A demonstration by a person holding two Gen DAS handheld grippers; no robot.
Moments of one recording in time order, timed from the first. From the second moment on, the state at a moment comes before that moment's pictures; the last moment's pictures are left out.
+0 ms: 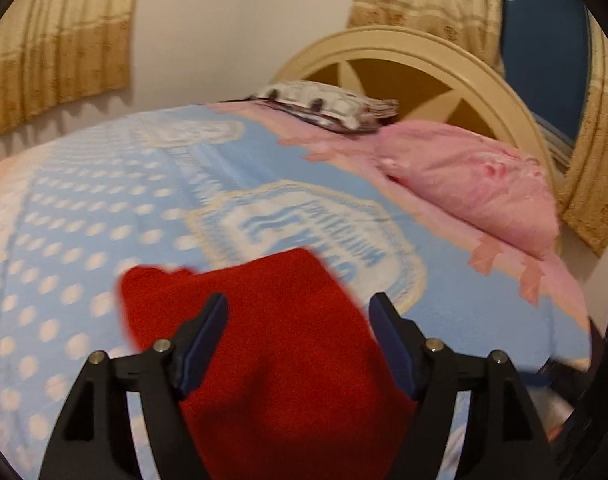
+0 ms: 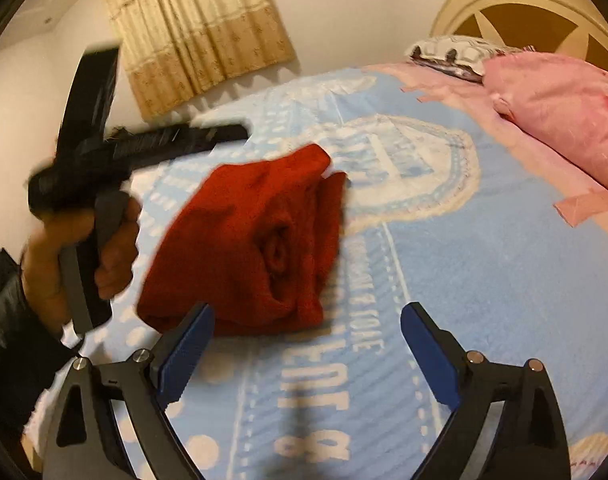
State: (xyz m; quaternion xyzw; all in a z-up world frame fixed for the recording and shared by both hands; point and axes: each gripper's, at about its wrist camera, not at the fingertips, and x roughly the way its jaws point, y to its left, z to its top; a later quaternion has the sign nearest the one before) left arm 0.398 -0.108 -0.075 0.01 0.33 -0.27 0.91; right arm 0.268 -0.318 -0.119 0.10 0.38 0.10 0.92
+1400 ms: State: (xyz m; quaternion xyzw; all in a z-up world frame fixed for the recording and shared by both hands) left arm 0.347 -0.055 -0.158 0.00 0.37 -0.25 0.90; right arm 0.422 -0.313 -0.122 0.07 0.44 0.04 0.90
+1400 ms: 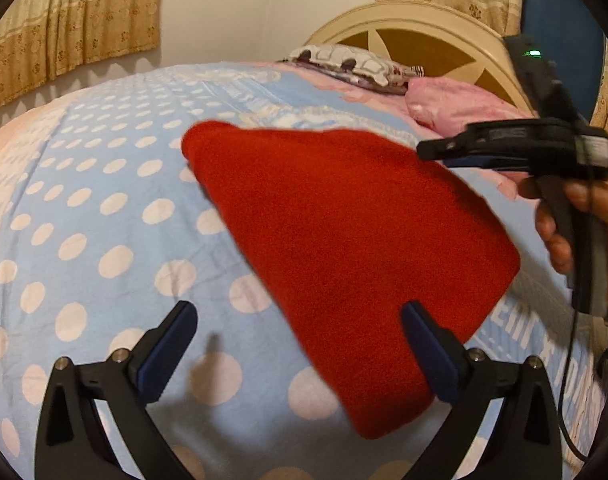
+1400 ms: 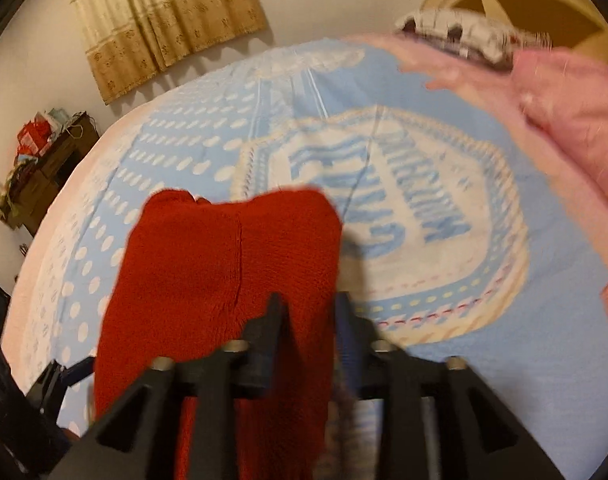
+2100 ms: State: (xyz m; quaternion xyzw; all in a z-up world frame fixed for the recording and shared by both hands) left arm 0.368 -0.033 -0.152 -0.05 0.37 -0.17 0.91; right arm 0.368 -0.305 -0.153 0.11 0.45 0.10 0.88
